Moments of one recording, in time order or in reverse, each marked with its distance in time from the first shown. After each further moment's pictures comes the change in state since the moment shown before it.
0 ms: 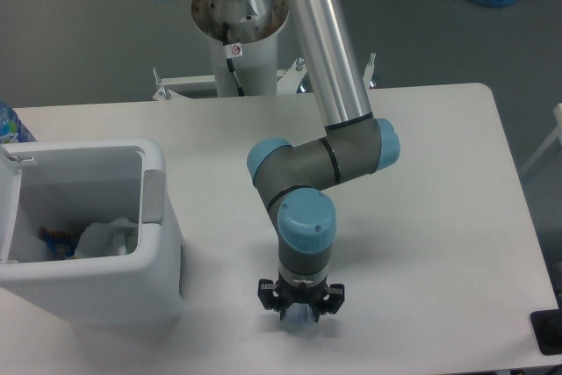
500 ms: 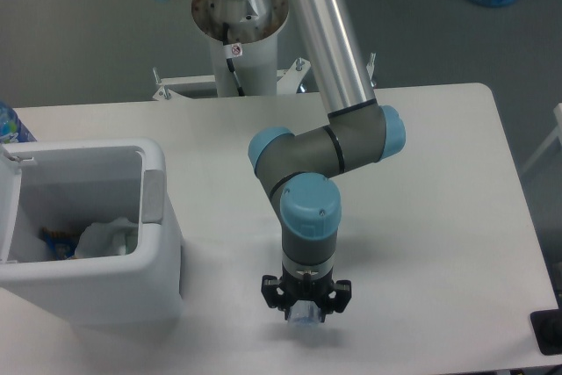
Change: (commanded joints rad) arm 0.021 0.070 0.009 0.002 -0.009 0.006
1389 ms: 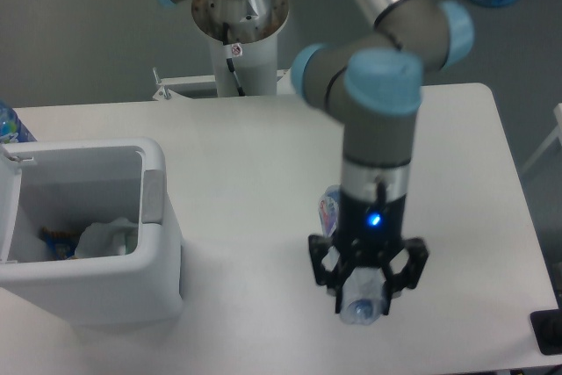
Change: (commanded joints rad) arm 0.164 0.219 0.172 0.002 -0.380 -0.124
